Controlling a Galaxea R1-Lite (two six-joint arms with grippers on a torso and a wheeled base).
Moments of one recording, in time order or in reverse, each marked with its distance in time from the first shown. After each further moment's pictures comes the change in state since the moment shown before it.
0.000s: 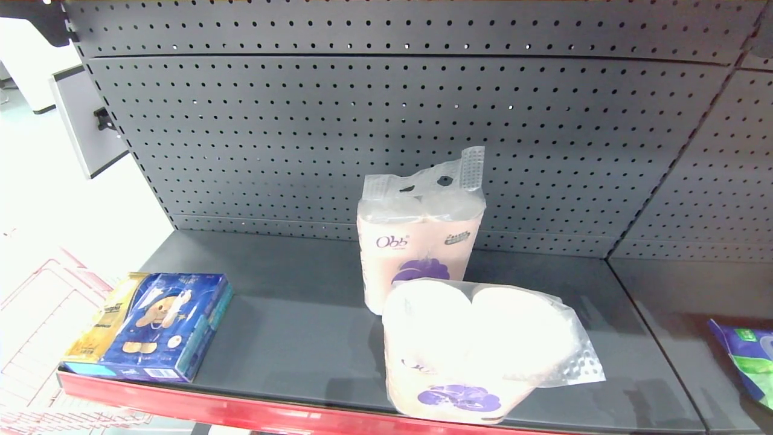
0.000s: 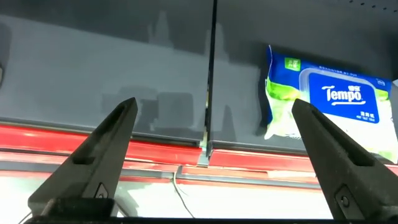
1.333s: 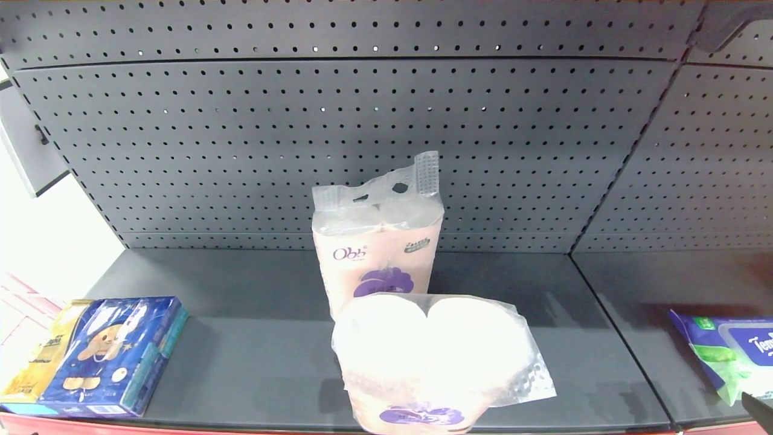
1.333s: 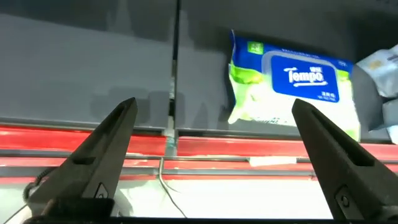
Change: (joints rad) left arm 0.000 -0.005 -0.009 0.000 0.000 0.000; right arm 0.000 -0.006 0.001 -0.016 0.002 -0.024
